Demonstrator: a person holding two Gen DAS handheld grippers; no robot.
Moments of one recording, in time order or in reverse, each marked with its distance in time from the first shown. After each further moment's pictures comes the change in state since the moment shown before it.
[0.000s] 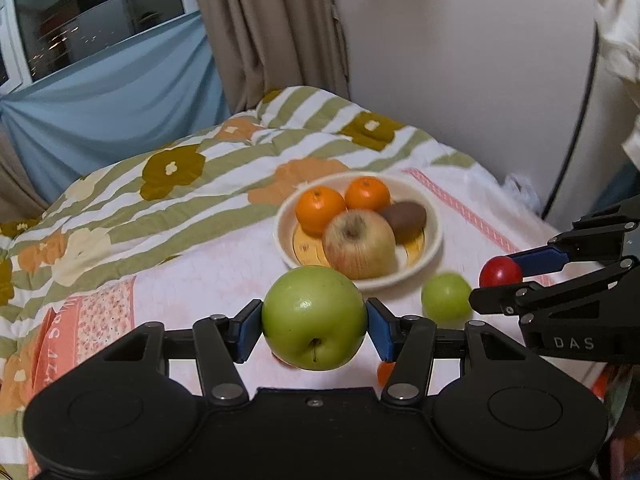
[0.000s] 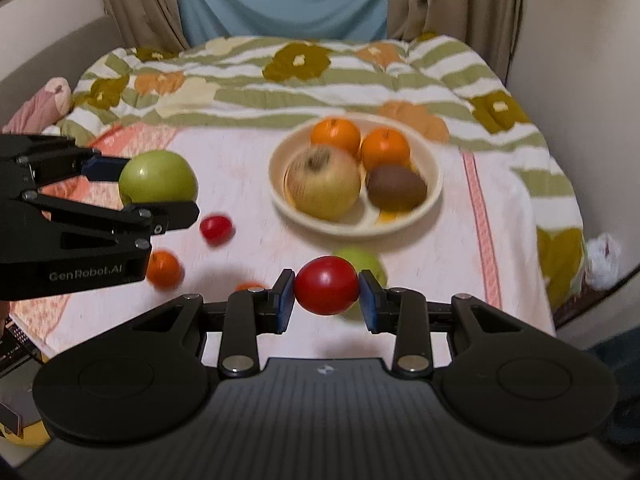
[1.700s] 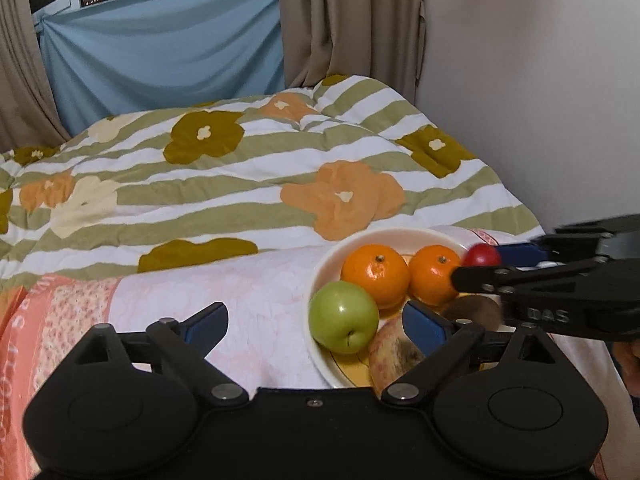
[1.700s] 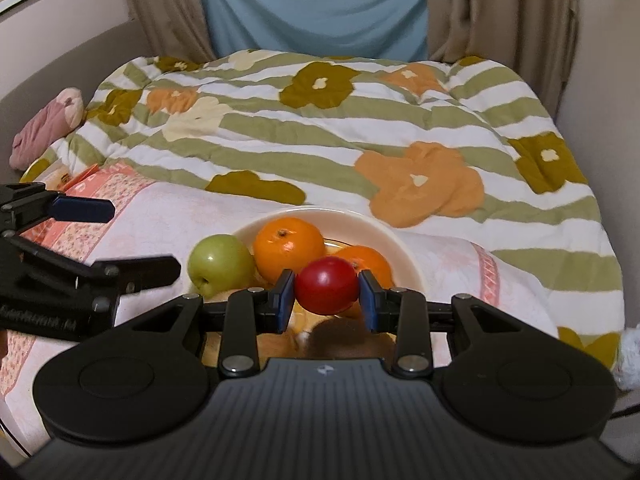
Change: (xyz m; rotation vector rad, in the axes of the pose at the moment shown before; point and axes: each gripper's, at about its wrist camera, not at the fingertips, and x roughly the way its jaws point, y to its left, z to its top) left arm 0.096 0.036 0.068 -0.253 0.073 0.061; right arm 0.132 -0.067 0.111 -0.094 -0.010 0.141
